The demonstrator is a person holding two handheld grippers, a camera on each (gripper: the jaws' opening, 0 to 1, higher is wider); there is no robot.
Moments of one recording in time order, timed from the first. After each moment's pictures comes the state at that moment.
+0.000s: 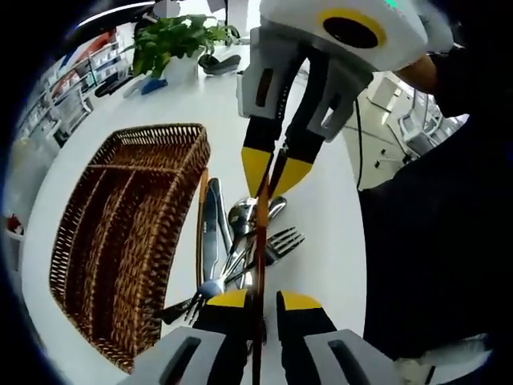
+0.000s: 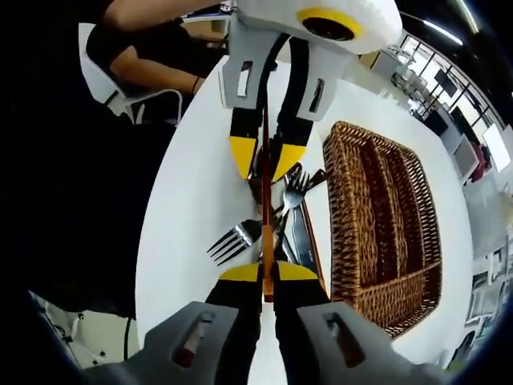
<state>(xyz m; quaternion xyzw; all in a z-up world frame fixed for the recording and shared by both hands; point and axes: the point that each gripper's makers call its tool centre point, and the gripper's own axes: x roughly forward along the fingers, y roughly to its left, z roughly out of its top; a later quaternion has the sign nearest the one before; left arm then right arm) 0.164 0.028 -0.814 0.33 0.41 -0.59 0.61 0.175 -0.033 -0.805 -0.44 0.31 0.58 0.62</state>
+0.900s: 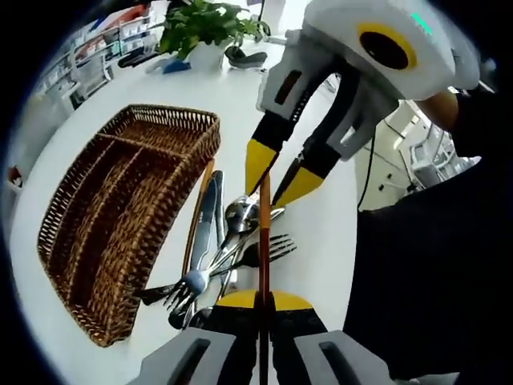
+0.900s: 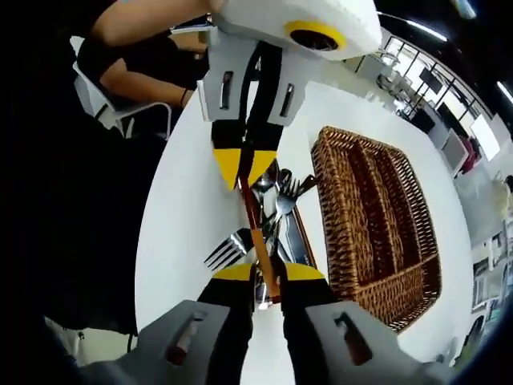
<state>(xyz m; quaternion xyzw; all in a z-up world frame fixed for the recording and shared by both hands) 0.158 0.028 -0.810 0.24 0.47 -0.55 0.65 0.180 -0.031 -0.798 -0.39 0.29 0.56 0.67</state>
